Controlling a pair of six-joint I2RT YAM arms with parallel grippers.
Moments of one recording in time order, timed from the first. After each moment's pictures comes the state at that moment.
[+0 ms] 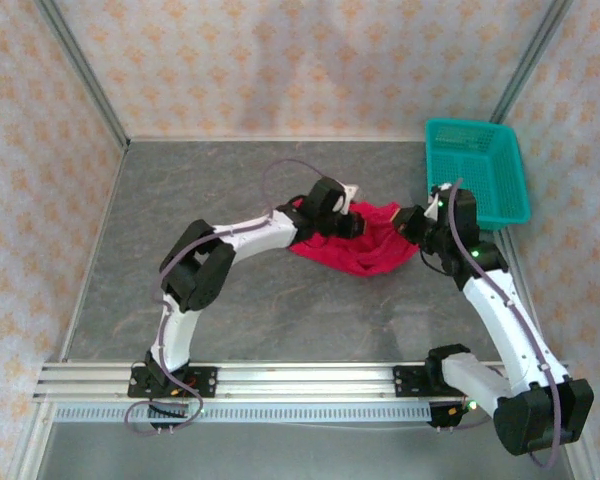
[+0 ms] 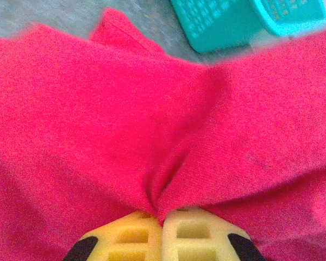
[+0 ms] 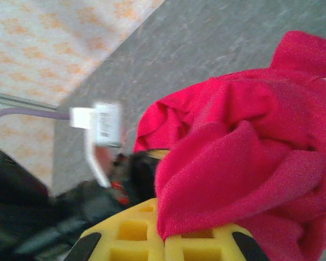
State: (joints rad) left arm -0.69 2.07 1.53 -0.13 0.34 -0.55; right arm 0.17 0.98 0.89 -0.54 -0.27 0.76
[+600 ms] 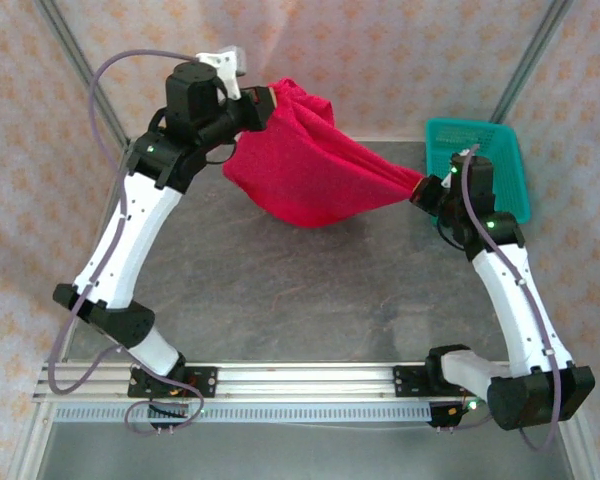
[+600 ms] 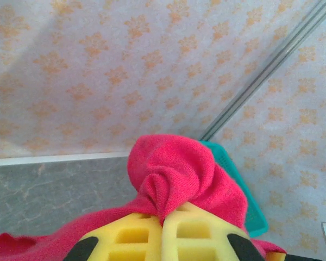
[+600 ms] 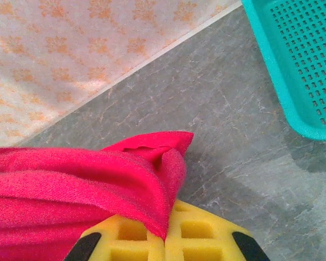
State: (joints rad) left arm -0.40 1.60 2.04 -0.68 0.11 -0.49; right arm 0.12 1.11 1.20 -0.70 -0.07 0.61
